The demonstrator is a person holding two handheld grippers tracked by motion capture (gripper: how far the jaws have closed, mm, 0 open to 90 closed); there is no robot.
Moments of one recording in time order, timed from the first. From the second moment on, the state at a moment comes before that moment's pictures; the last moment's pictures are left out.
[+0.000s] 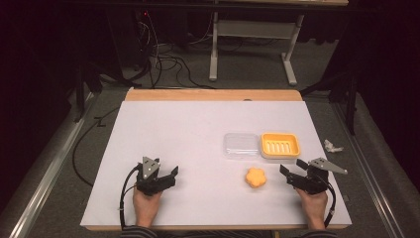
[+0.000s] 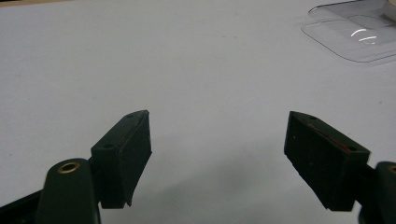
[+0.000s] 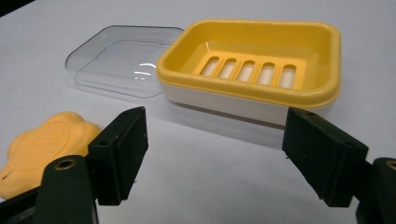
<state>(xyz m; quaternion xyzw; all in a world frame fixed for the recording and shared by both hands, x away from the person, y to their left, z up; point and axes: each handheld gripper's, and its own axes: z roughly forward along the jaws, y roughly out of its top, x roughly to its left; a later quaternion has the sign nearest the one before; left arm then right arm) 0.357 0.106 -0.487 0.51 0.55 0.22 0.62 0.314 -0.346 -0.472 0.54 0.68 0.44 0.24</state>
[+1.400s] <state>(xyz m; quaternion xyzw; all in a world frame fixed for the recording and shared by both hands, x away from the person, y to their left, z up) 0.358 0.105 -0.487 0.50 0.56 0.23 0.62 0.267 -0.299 -0.455 0.49 0.75 0.39 0.22</state>
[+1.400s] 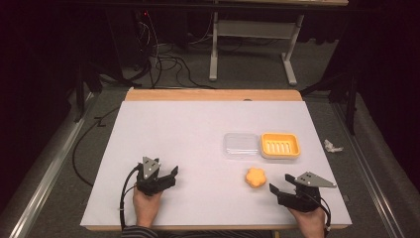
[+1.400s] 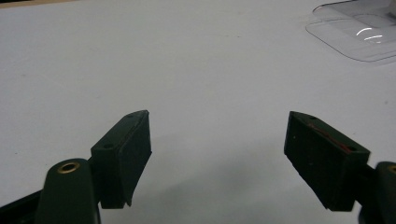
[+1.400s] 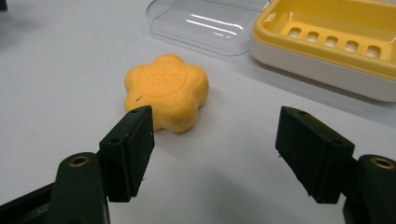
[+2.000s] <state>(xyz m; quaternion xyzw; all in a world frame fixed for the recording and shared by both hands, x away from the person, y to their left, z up) 0.357 0.105 -0.488 0.51 0.55 0.23 0.62 0.287 -0.269 -0.453 0.45 0.80 0.36 0.19</state>
